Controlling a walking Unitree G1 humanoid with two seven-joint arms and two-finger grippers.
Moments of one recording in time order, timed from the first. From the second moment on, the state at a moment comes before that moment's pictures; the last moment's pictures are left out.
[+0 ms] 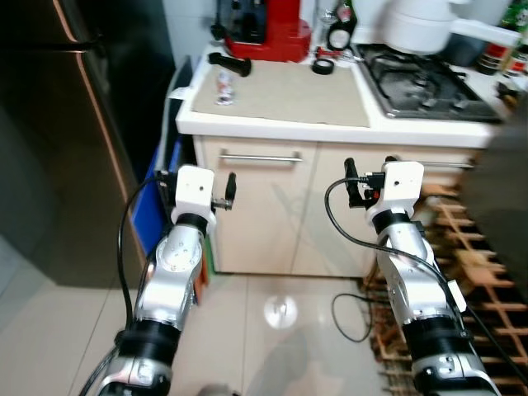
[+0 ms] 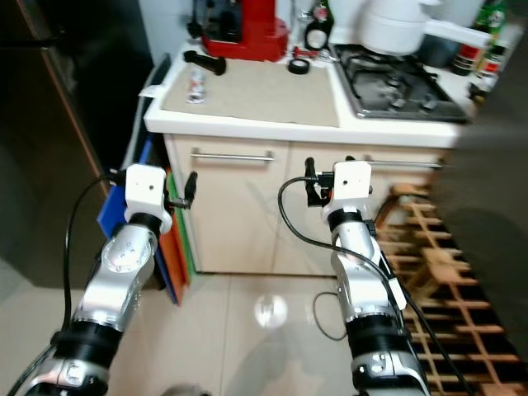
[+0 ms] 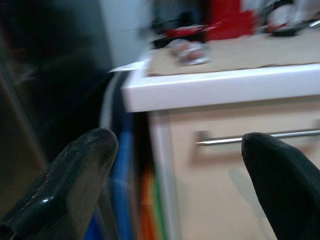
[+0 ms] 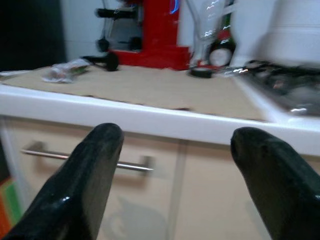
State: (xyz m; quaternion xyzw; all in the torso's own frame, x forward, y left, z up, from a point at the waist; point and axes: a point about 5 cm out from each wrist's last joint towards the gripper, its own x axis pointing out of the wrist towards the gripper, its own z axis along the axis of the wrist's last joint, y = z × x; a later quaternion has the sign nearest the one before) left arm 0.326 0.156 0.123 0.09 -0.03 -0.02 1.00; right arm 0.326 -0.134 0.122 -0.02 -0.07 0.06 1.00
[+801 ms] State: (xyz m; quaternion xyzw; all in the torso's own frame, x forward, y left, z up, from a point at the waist) left arm 0.341 0.125 0.195 0.11 -0.15 -0.08 0.98; right arm 0.326 -0.139 0.166 -0.01 -0.15 0.02 0.99
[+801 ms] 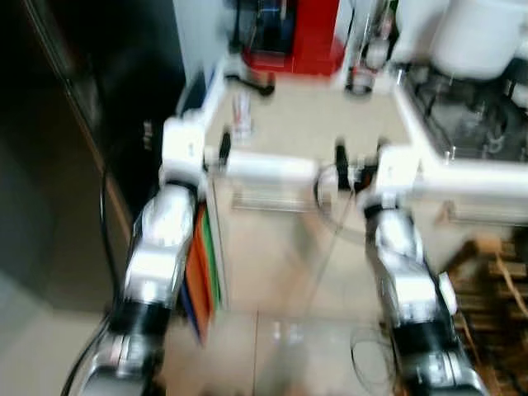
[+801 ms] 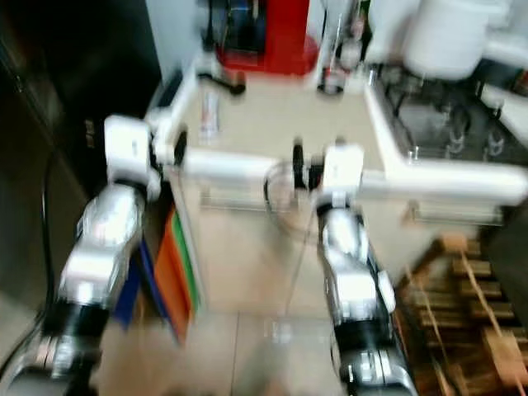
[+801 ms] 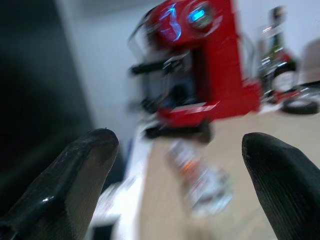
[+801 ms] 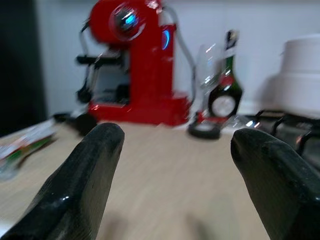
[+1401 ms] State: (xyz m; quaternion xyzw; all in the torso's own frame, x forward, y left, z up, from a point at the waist) left arm 0.398 0.134 0.296 0.18 -0.09 -0.09 0.97; right arm 0.305 -0.137 0.209 0.00 -0.20 -0.01 0.98
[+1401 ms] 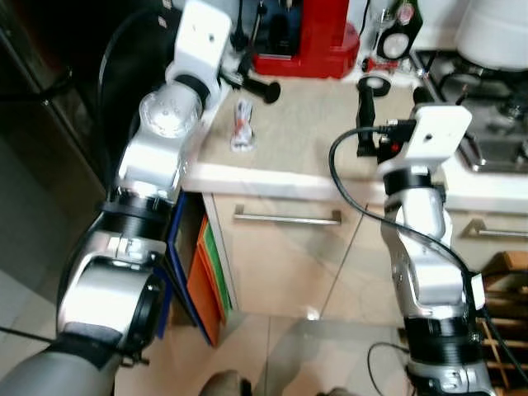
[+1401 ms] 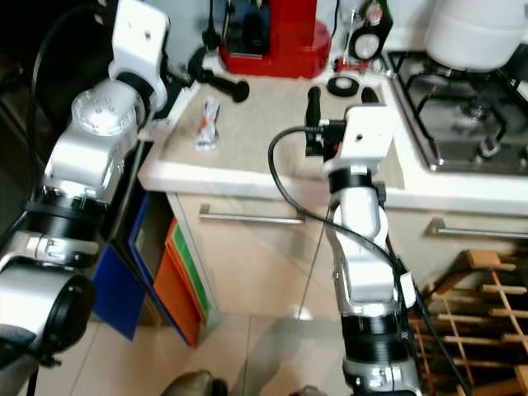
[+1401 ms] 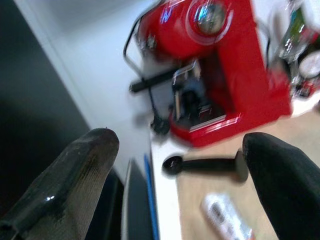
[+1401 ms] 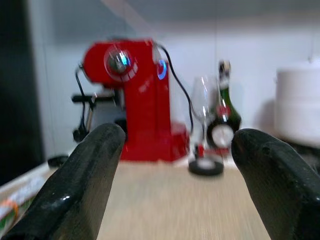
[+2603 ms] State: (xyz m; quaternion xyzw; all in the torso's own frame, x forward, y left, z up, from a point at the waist) left arm 0.424 0.100 0.253 0.02 0.12 -0.15 0.98; right arm 0.296 -0.128 0.211 -0.01 -0.18 0.00 0.98
